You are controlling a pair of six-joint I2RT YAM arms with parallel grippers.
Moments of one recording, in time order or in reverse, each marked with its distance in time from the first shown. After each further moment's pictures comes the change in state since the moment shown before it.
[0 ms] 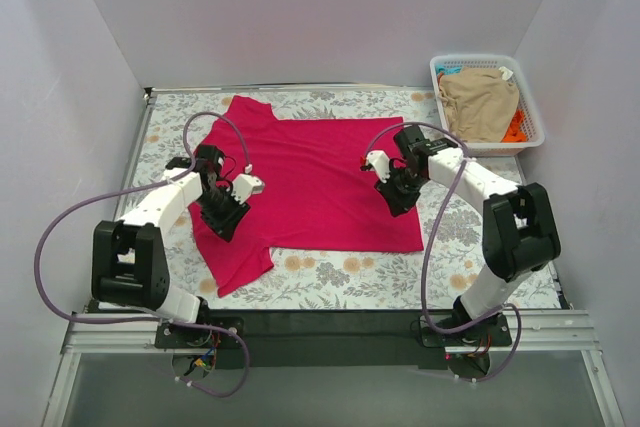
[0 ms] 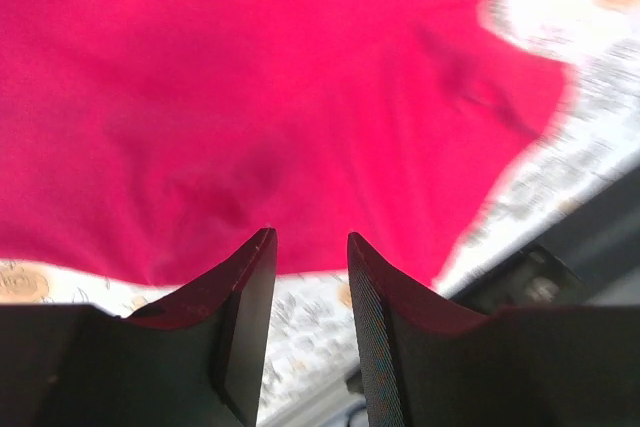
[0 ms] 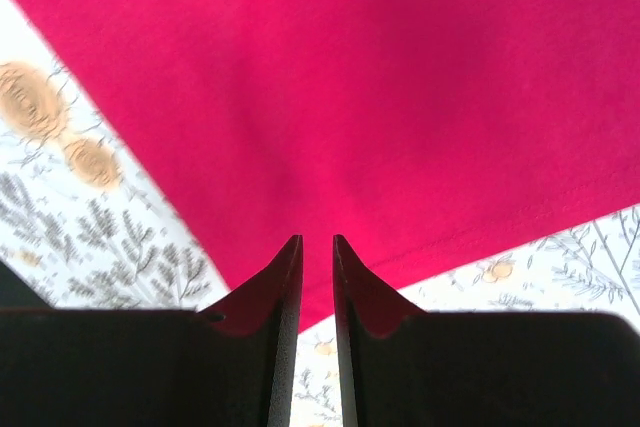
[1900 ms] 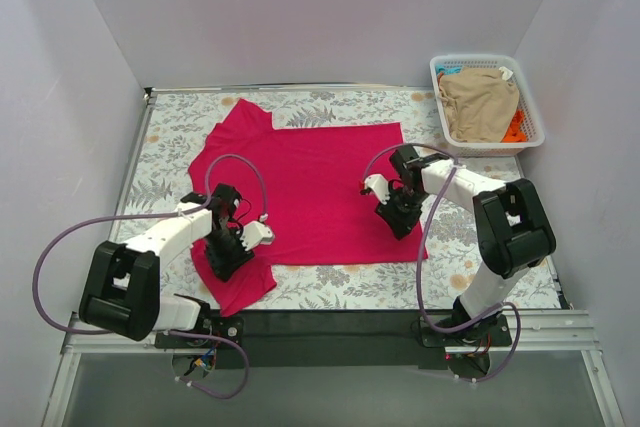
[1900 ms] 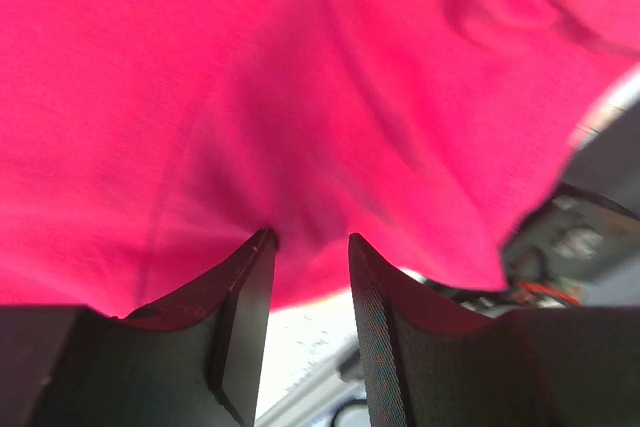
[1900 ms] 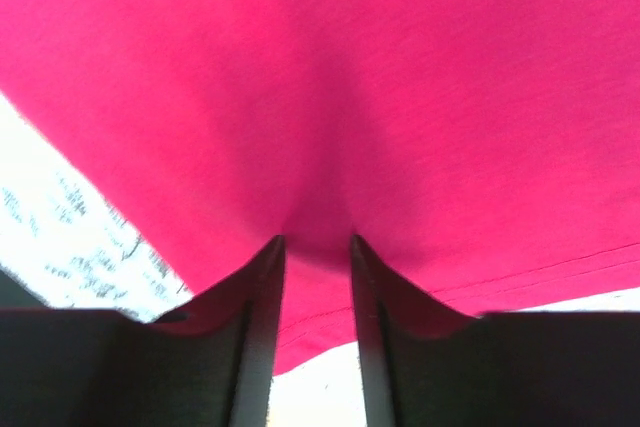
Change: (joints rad) left arm -0.139 -0.108 -0.346 0.108 -0.126 0.094; right arm 0.019 0.071 -0.122 0.051 0.040 -0.036
